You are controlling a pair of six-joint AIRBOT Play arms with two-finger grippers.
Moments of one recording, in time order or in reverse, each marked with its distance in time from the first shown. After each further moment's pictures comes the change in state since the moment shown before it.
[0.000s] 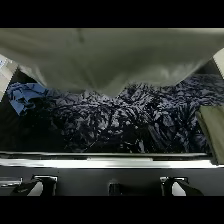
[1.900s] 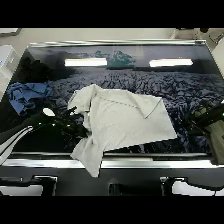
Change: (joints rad) left arm -0.332 -0.770 -0.879 -0.059 -0.235 0.139; right arm -0.116 -0.467 -0.732 -0.184 0.440 0.116
